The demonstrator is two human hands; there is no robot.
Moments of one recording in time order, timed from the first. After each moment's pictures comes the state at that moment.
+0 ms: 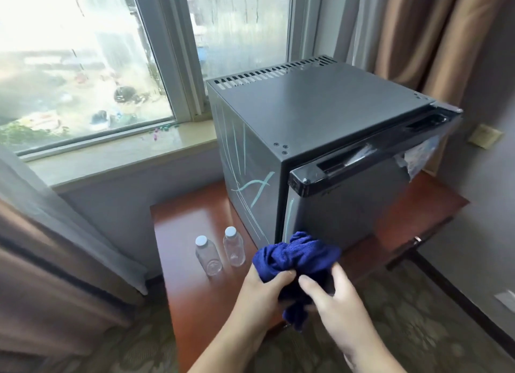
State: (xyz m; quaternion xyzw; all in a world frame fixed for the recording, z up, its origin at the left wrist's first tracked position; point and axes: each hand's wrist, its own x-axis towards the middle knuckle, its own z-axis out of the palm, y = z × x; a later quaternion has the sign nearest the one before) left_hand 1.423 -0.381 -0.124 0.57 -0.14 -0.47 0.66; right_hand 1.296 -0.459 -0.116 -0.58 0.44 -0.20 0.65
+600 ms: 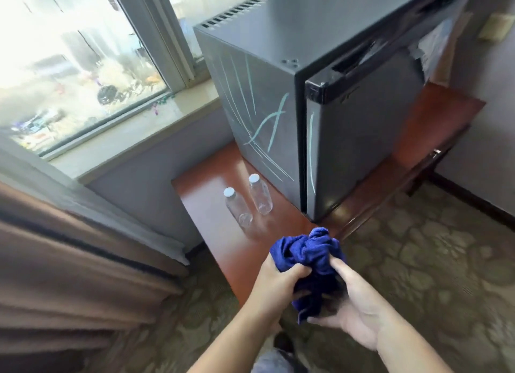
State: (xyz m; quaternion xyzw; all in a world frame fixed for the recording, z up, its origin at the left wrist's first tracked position) left_hand 1.428 -0.262 -0.175 0.66 -0.18 -0.53 0.51; right_hand 1.283 -0.333 -0.184 -0.26 0.47 -0.10 0.84
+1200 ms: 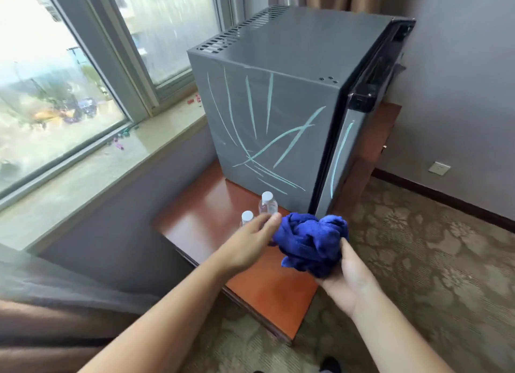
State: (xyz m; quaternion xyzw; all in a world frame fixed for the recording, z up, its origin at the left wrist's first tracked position) left_hand 1.657 -0.291 -0.143 0.59 -0.55 -0.51 0.30; right_hand 1.444 -0.295 -0.174 -0.09 0.45 -0.43 0.78
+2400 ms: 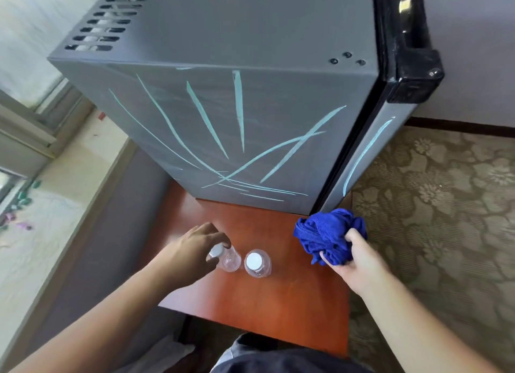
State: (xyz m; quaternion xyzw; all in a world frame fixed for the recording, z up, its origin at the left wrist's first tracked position) left_hand 1.820 -0.454 -0.189 0.48 -0.84 -0.23 -0.11; right_hand 1.487 -0.387 -0.255 0.15 0.60 -0.51 0.60
